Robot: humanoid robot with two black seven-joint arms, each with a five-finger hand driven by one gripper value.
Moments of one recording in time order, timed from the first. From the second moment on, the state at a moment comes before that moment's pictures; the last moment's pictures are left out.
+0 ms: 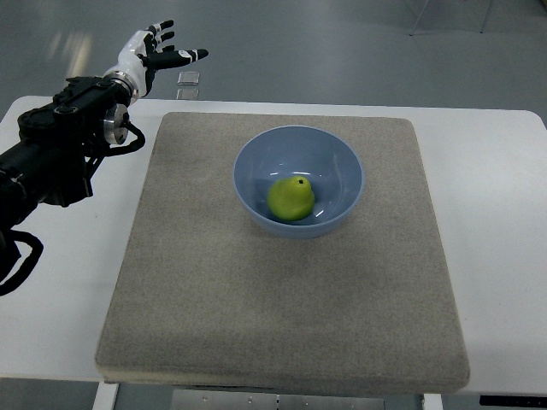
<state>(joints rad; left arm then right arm) -1.17 0.13 -0.21 -0.28 0.00 0.06 -0.12 0.03 0.00 -0.09 0.14 -0.02 -0.04 0.02</state>
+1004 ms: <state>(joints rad) -1.04 0.13 -0.53 -0.21 -0.12 -0.16 -0.21 0.03 0.00 -0.09 0.14 -0.02 -0.04 0.02</state>
